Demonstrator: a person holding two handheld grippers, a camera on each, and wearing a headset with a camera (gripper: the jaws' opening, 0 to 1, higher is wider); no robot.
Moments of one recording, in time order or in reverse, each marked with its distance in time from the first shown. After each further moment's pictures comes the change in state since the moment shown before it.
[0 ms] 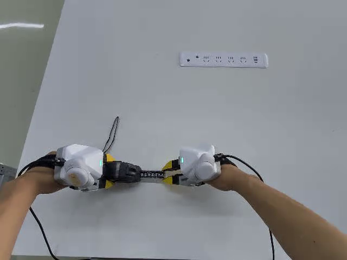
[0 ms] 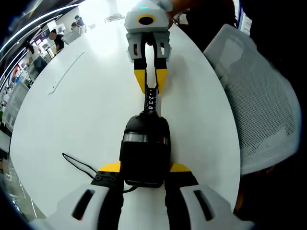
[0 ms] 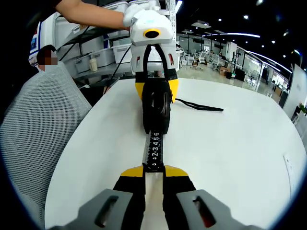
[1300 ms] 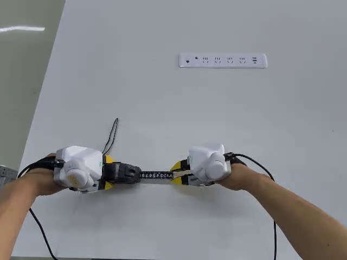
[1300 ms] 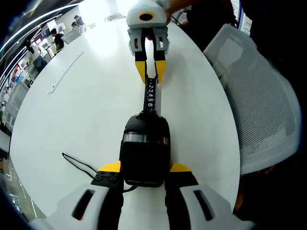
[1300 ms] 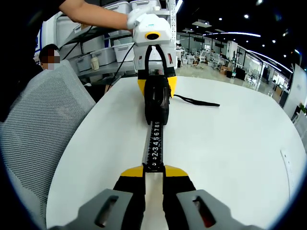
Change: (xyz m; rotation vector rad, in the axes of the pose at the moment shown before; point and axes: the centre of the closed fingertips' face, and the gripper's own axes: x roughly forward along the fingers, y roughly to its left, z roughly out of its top) left arm -0.001 0.001 -0.002 -0.001 0.005 -0.001; right arm -0.019 0.000 -0.012 -0.002 0.013 0.007
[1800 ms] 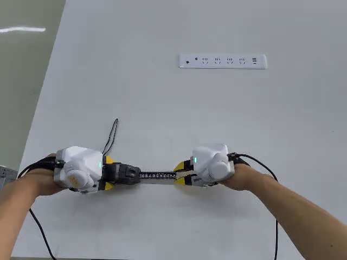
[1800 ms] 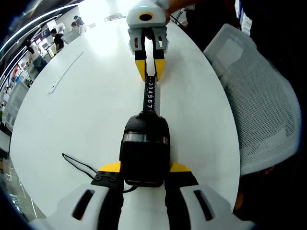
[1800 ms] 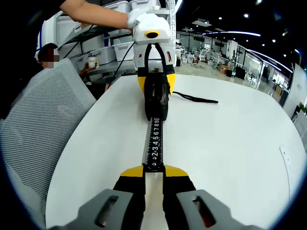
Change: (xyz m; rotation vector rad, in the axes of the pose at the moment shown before) left arm 0.002 0.000 -0.001 0.000 0.001 -0.001; right arm -0.005 -0.001 -0.009 0.000 0.011 -0.003
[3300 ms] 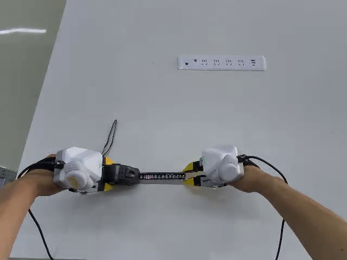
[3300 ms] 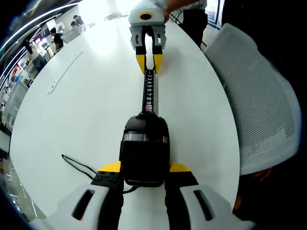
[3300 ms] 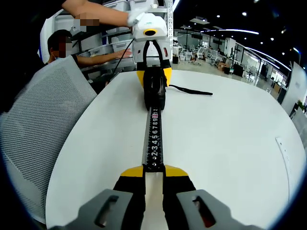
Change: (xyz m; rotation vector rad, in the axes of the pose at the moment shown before) left arm -0.001 -0.001 0.003 0.002 0.009 -0.003; right arm -0.020 0.000 -0.021 0.013 0.021 -0.015
